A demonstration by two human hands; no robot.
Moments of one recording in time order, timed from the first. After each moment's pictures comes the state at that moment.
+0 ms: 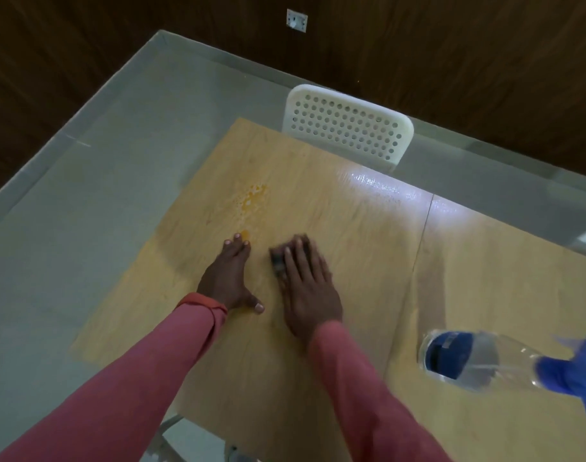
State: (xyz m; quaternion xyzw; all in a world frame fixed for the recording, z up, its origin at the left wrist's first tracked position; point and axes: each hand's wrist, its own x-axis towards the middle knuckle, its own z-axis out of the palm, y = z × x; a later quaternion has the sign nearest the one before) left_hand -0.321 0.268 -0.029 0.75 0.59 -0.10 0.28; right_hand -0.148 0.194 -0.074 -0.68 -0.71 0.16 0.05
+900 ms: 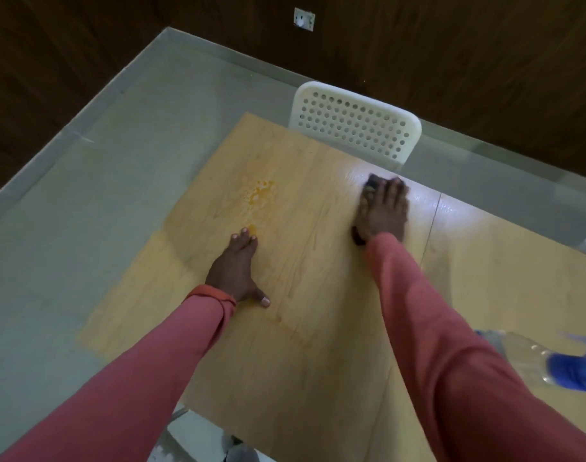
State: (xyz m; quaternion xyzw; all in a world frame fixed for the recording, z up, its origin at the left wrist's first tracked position) left_hand -0.323 0.270 -0.034 0.75 0.59 -0.10 0.29; right_hand -0.019 0.314 -0.068 -0.85 -0.51 0.13 0.04
